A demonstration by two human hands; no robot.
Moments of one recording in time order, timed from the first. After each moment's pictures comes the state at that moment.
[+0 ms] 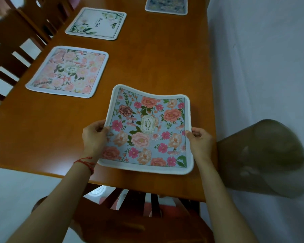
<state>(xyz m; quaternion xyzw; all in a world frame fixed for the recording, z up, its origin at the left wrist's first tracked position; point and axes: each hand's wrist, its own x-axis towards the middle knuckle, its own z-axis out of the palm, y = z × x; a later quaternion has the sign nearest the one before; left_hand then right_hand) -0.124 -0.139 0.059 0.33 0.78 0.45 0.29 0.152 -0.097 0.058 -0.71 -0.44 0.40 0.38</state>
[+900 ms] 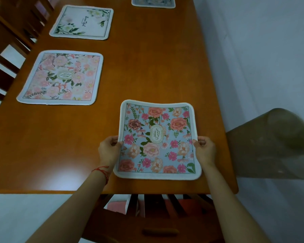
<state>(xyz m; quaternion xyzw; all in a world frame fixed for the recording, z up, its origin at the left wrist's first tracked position) -0.165 -0.134 0.001 0.36 0.77 0.35 0.39 0.119 -0.120 0.015 -0.78 -0.39 0.37 0.32</state>
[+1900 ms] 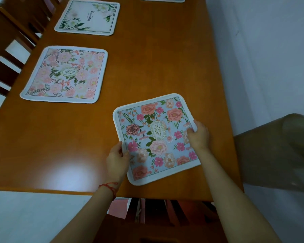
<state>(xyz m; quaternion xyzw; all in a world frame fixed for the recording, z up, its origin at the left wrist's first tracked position) -0.141 -0.156 -0.011 0.39 0.76 0.35 0.38 0.097 -0.058 0.005 -0.77 -0.50 0.32 0.24</state>
